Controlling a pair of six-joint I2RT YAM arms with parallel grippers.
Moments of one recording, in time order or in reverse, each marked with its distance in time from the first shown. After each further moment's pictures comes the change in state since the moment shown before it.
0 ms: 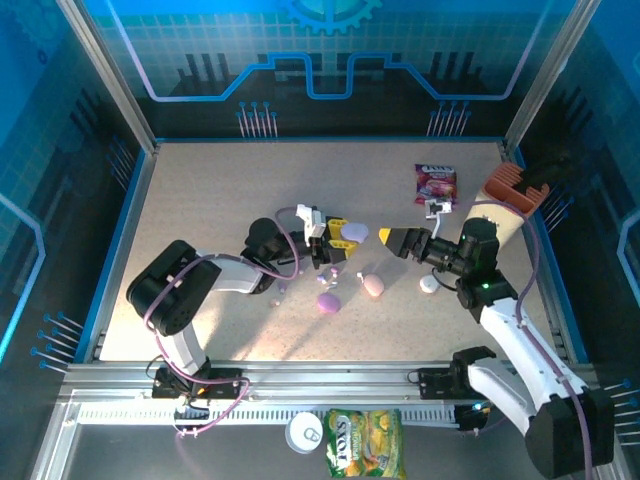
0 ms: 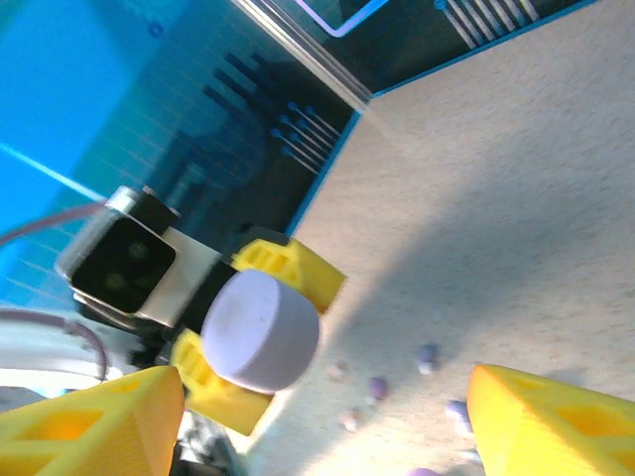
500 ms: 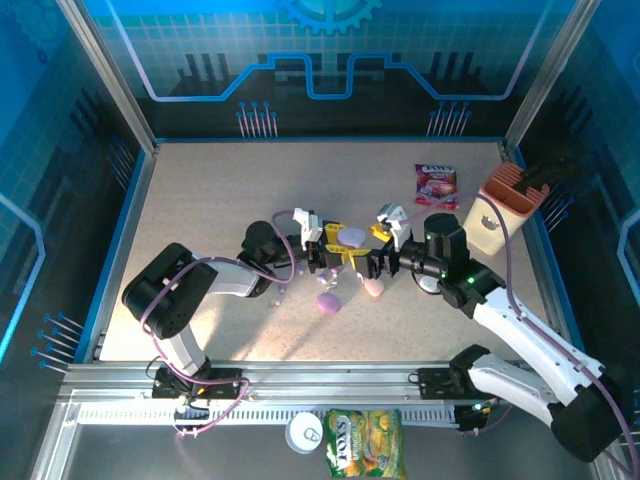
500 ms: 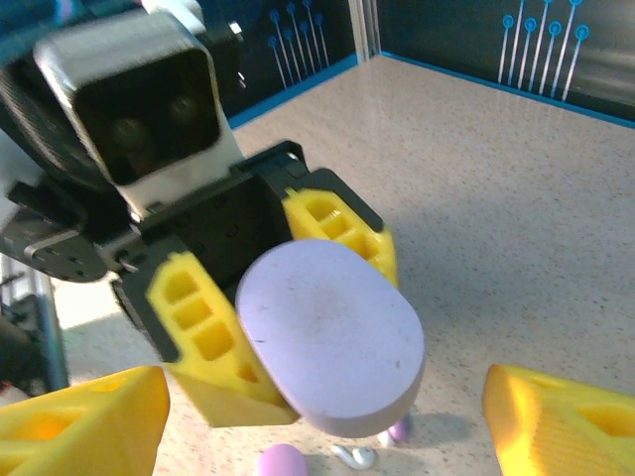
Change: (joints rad) left arm 0.005 -0.024 -0.036 0.000 0.027 -0.001; right arm 0.338 0.084 0.170 -0.230 0.323 -0.599
